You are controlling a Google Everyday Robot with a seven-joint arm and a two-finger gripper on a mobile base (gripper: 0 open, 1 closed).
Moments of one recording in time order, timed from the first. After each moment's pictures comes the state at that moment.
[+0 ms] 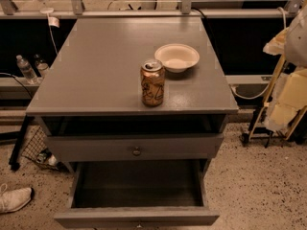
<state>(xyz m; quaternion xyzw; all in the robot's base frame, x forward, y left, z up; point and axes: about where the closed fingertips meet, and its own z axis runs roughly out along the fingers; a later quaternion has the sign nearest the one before) 0.438 -0.216 0.978 -0.60 0.78 -0.04 0.16</state>
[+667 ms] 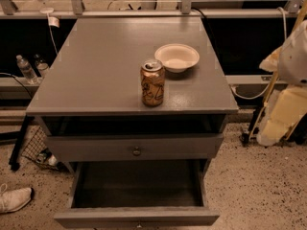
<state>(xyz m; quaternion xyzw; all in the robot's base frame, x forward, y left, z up) 0.427 -0.212 0.949 -0.59 0.80 -0.02 0.15</state>
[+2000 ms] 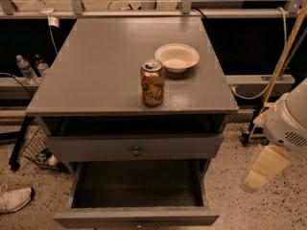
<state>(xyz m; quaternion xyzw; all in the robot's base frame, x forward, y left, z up) 0.385 -0.215 0.839 -0.52 0.85 0.06 0.11</state>
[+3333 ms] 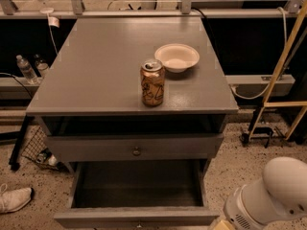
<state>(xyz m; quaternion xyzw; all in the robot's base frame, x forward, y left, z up) 0.309 -0.163 0.620 -0.40 0.89 0.19 0.10</state>
